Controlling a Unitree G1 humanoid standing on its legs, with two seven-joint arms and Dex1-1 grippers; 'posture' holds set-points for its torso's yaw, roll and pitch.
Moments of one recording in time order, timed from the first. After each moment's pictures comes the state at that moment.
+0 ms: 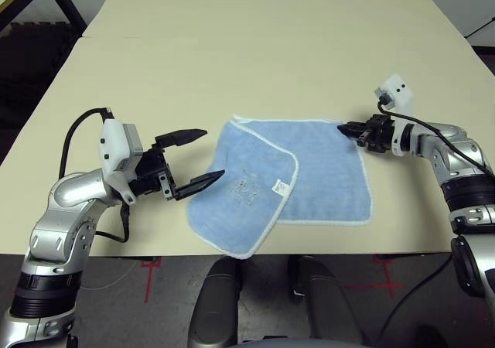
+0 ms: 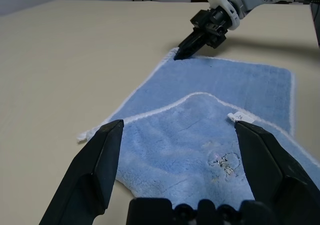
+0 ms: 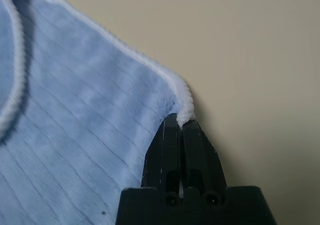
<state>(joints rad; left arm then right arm) -0.17 0.71 0.15 -0.26 -0.53 0.19 -1.04 -0.73 -0.55 -0.01 0.47 0.21 0.46 0.96</state>
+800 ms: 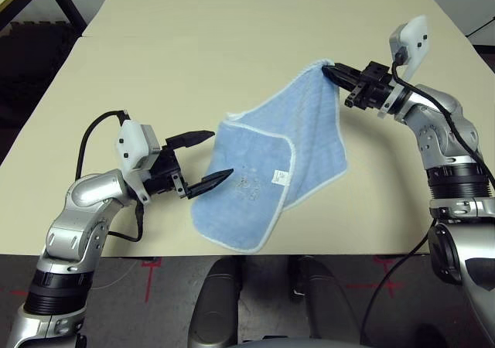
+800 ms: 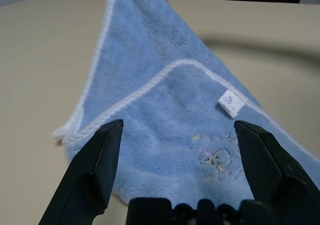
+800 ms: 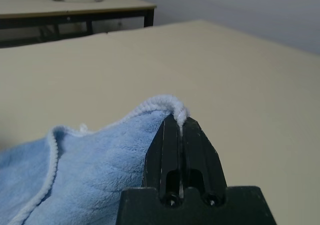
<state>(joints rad) -0.19 0.66 0.10 -0.26 -0.49 0.20 -0.95 -0.88 -0.46 -0.10 0.36 0.30 0.19 0.85</state>
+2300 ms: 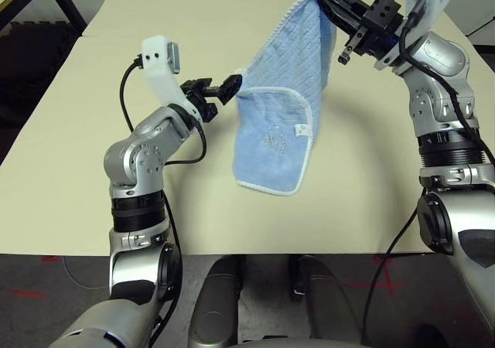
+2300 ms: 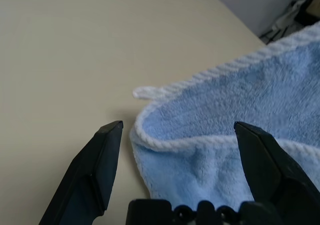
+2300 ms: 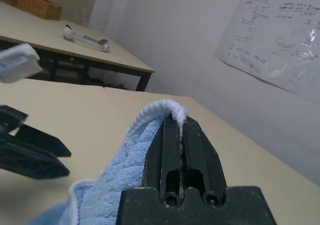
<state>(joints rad) -0.76 0.21 0.20 0.01 -0.50 0.86 -0.21 -1.02 -0.42 -0.08 0.43 0.26 -0.12 0.86</state>
